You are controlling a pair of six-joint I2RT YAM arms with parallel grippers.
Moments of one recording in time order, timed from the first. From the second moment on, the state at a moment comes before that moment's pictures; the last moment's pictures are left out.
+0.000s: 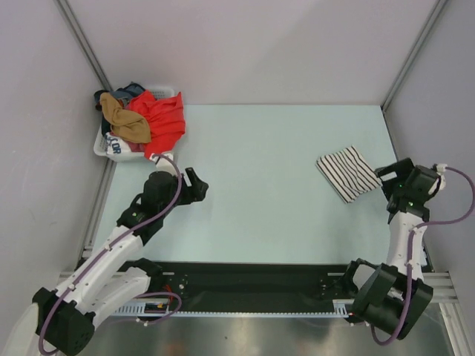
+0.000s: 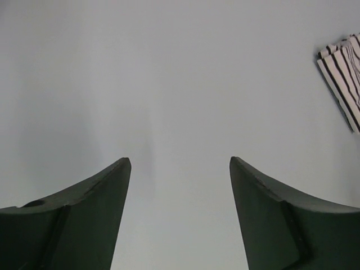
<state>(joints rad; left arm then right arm) -0.46 0.86 0.63 -0.26 -0.08 -0.52 -0.57 1.02 0.67 -0.26 -0.10 0.72</state>
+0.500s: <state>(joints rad) -0.46 0.67 0.50 -0.25 -0.22 -0.52 0.47 1.16 0.86 -0.19 0.25 0.54</state>
